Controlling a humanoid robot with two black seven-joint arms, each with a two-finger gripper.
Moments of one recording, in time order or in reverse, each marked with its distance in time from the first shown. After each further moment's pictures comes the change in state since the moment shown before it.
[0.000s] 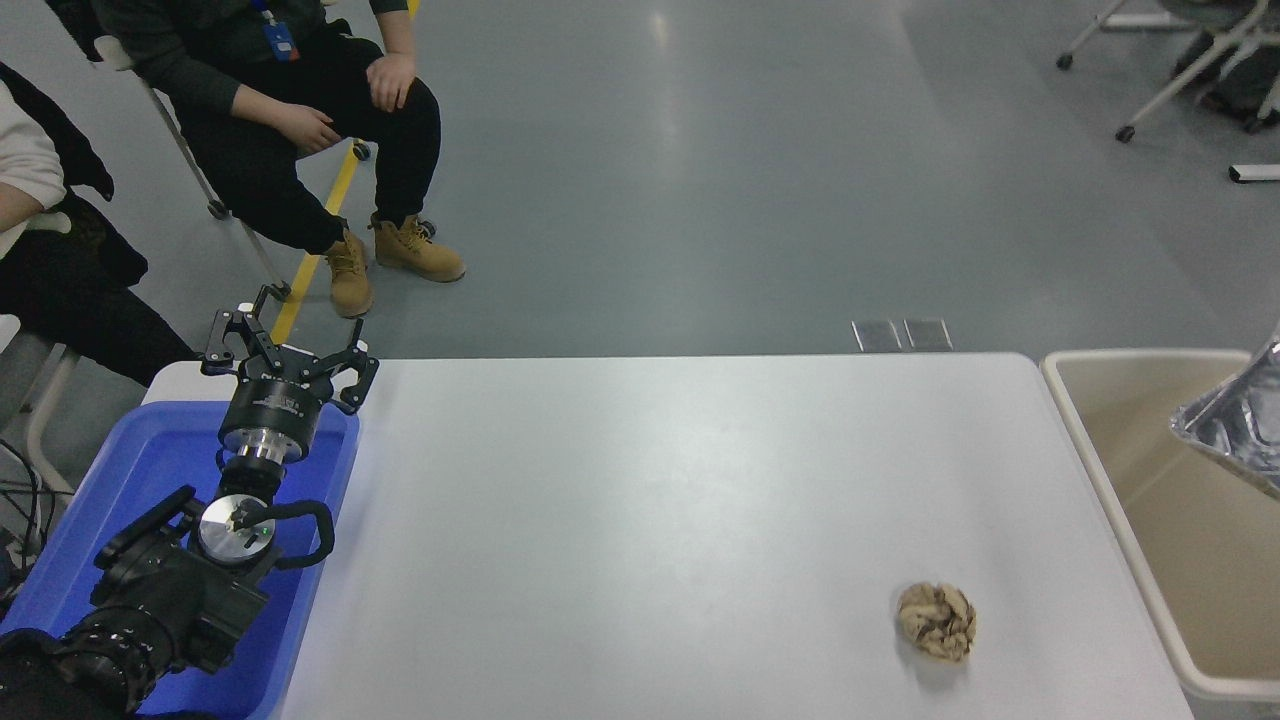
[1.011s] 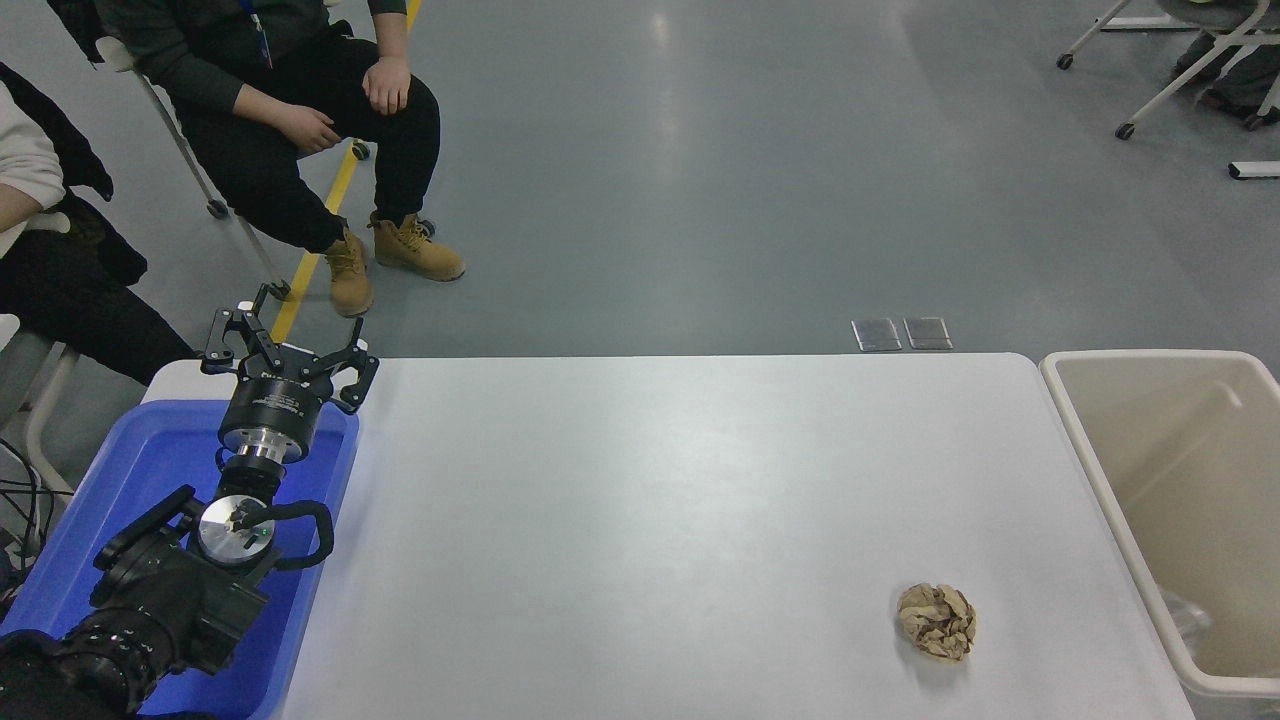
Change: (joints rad) left arm 0.000 0.000 0.000 0.000 0.000 0.000 0.000; right arm -0.137 0.010 0.200 -0.076 -0.002 -0.071 0.002
